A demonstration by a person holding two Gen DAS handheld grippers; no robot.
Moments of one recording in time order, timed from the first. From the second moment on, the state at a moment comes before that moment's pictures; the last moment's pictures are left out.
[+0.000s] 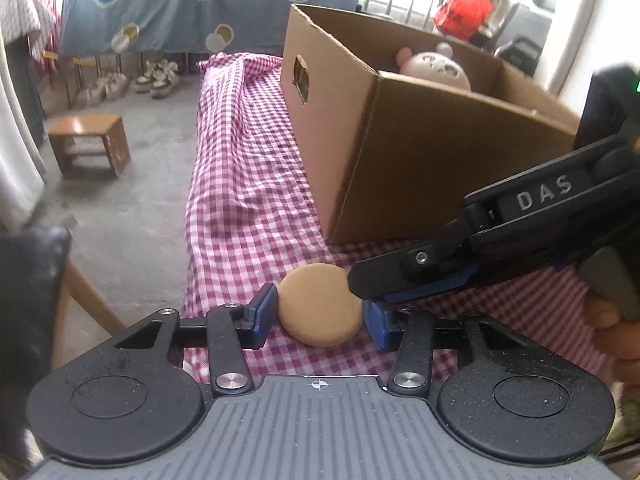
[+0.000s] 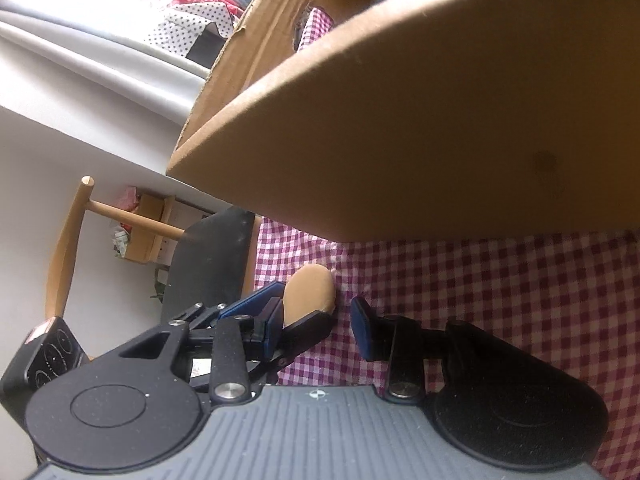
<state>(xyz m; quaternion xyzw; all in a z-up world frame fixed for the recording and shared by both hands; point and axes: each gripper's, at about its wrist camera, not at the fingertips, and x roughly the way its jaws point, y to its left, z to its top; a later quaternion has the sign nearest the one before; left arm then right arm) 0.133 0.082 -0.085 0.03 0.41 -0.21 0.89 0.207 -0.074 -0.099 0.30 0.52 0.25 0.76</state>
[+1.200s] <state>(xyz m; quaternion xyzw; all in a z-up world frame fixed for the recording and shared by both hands) 0.101 0.026 0.058 0.06 0.27 -0.28 0.92 0.174 -0.147 0.060 0.26 0.32 0.36 0.84</state>
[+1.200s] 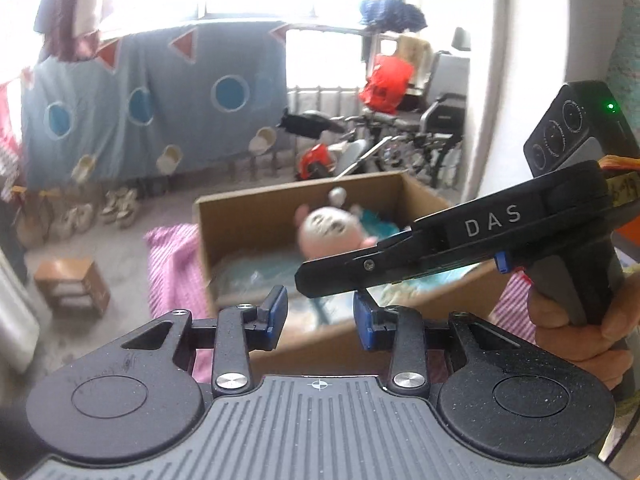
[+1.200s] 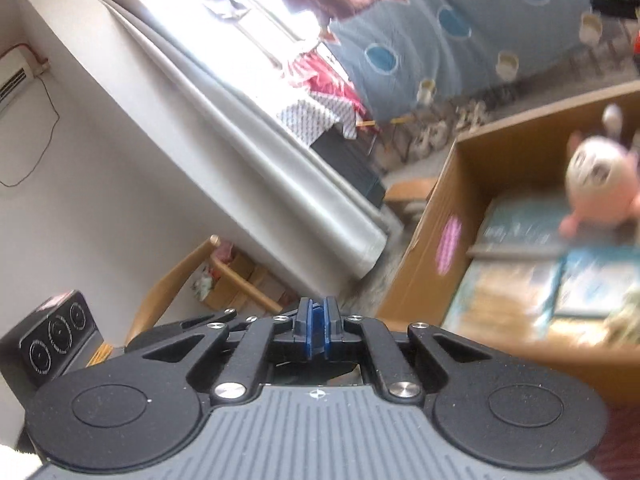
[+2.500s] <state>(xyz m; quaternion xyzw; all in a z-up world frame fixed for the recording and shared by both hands) 0.146 0.050 -0.067 0.11 0.45 -0.21 0.86 0.198 -0.111 -0.083 0.32 0.51 0.28 0.75</state>
